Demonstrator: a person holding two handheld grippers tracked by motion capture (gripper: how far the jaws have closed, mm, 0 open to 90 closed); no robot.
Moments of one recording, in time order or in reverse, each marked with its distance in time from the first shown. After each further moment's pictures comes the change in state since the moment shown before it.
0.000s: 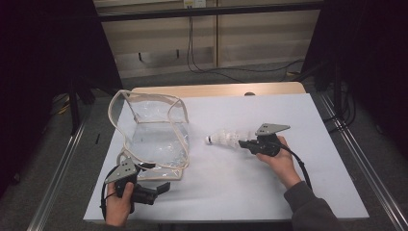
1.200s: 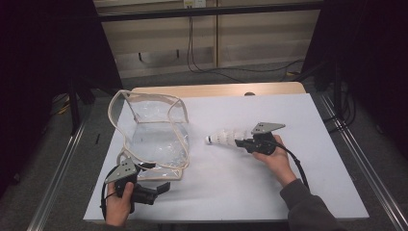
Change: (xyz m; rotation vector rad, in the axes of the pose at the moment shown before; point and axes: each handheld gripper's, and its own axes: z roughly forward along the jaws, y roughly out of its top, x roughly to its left) left arm 0.000 0.000 0.000 -0.001 0.004 0.000; right arm 0.002 0.004 0.012 -0.001 0.013 -0.004
